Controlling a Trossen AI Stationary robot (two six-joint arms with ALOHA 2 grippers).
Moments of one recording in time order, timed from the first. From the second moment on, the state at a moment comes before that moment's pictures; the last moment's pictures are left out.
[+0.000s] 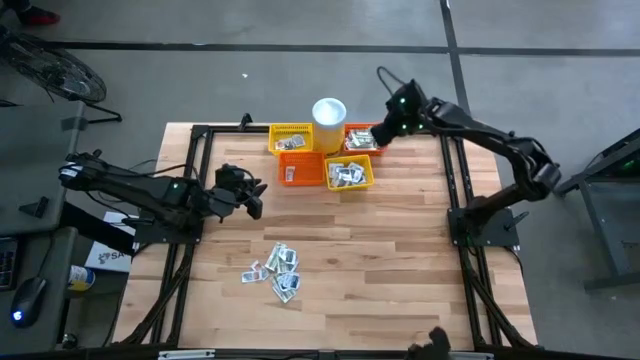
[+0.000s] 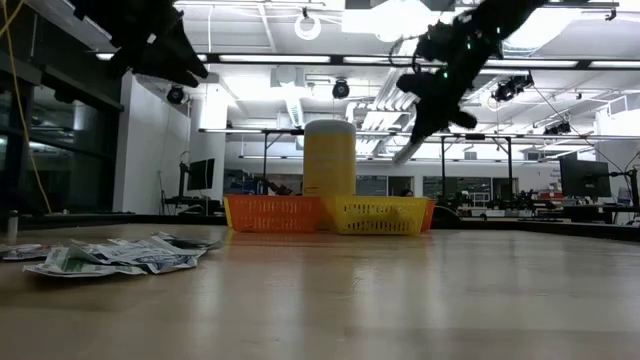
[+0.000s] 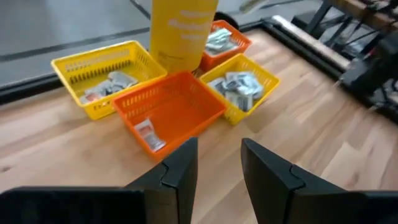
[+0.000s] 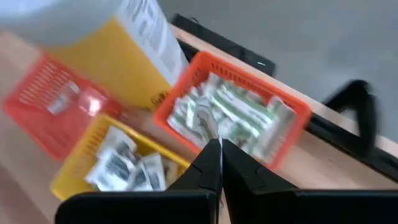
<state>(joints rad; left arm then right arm) -0.24 0.88 0.74 -0.50 -0.79 -0.85 -0.76 1.44 1.16 -0.58 -0.05 0.26</state>
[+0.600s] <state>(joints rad) -0.24 1.05 0.74 -0.39 -0.77 -0.99 -0.98 1.69 0.98 -0.06 -0.52 0.39</state>
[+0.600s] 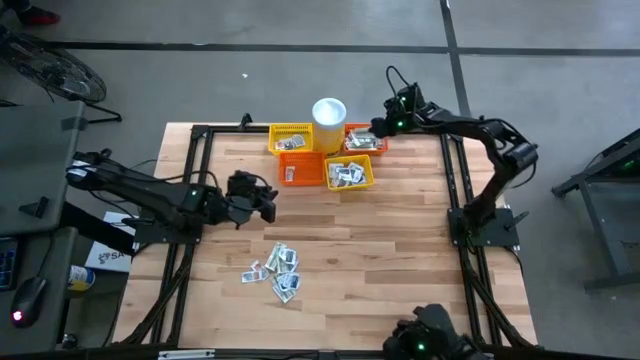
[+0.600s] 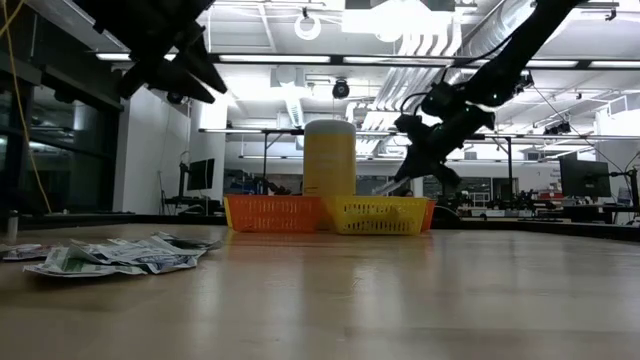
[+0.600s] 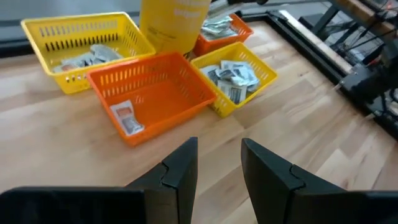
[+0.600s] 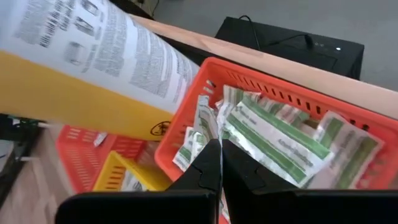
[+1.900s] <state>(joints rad) -0.24 1.08 0.74 -0.58 -0.49 -1.11 -1.11 1.58 0.98 -0.20 -0.58 0.24</state>
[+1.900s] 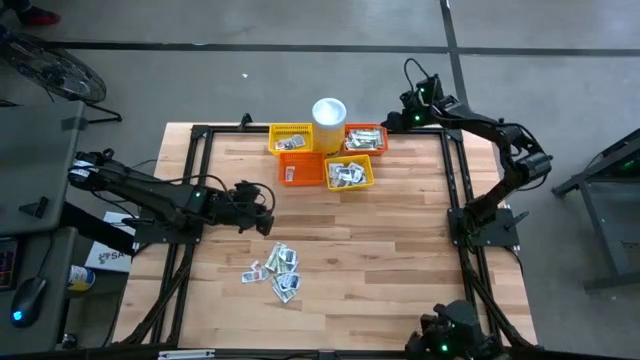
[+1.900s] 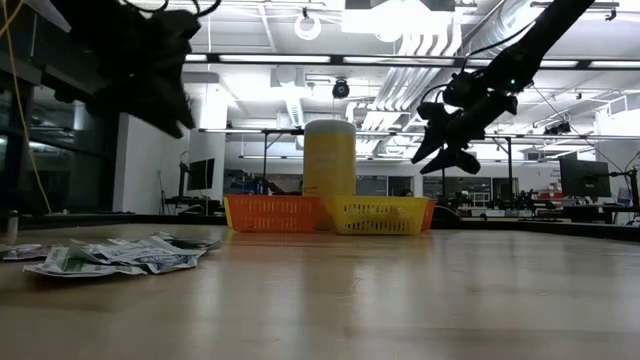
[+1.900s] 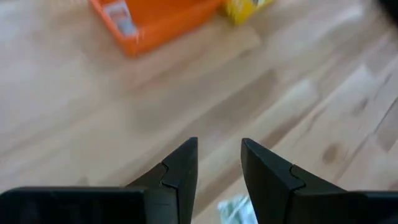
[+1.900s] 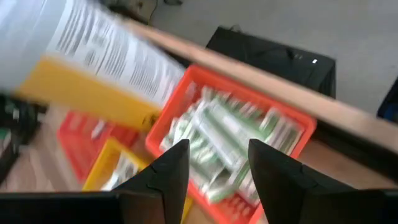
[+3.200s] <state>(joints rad) -0.53 1.26 0.74 -0.72 -0.01 -0.97 -0.81 1.39 0.98 -0.67 -0.56 0.00</state>
